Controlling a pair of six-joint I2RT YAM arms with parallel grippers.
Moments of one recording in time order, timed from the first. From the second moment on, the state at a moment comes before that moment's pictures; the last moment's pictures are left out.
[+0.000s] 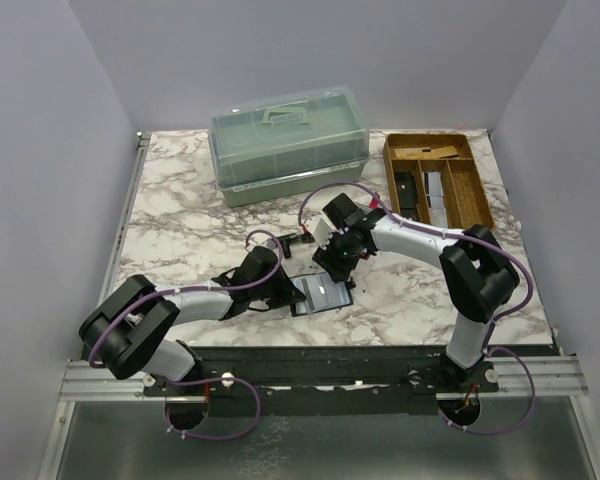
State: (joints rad) left arm -0.72 1.42 0.43 0.23 0.20 -1.10; right arm 0.70 1.82 1.19 -0.57 -0.23 -0.39
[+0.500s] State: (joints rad) left arm -0.73 1.42 0.44 0.22 0.17 -1.11; right arm 0.69 1.81 1.19 -0.58 -0.22 -0.40
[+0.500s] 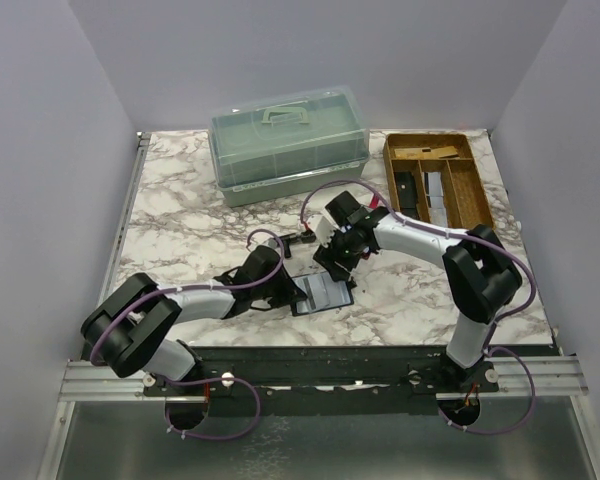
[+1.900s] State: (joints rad) left arm -0.75 1.53 0.42 0.45 0.15 -1.19; right arm 0.43 1.81 0.97 -0.35 -0.99 0.06
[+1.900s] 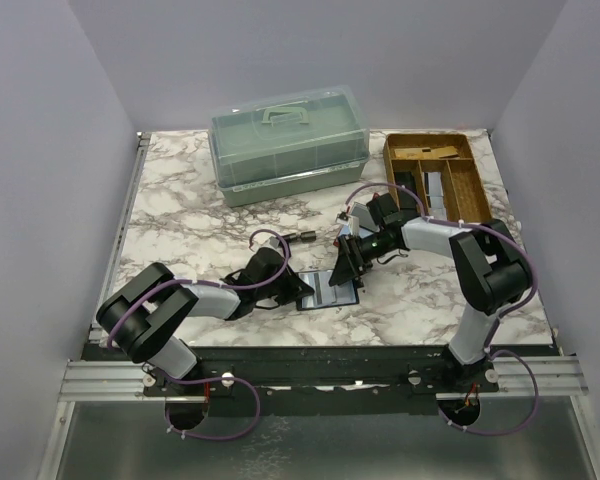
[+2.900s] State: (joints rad) left arm -0.76 1.50 0.38 0.48 0.12 -1.22; right arm 0.42 1.96 0.98 -0.28 -1.09 0.12
